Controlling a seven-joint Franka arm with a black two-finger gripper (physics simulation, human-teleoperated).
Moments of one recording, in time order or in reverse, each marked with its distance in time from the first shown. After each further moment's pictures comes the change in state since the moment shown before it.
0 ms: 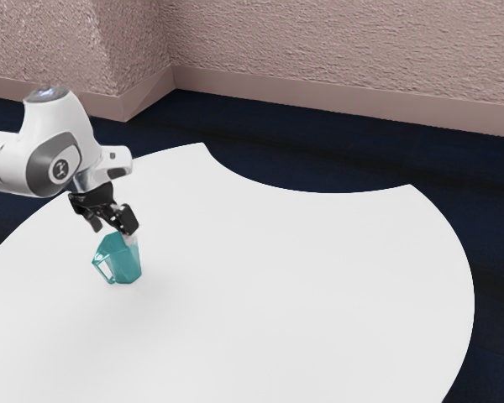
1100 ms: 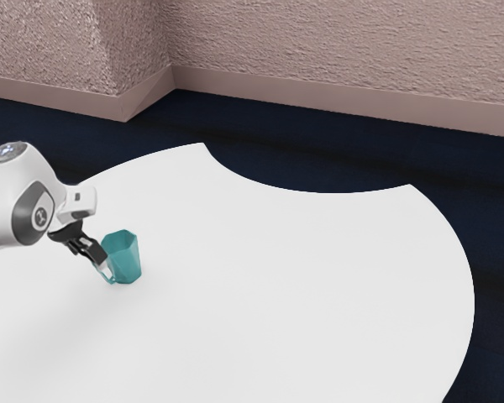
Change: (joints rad) arm 0.077 0.111 0.103 -0.169 -0.094 0.399 0.360
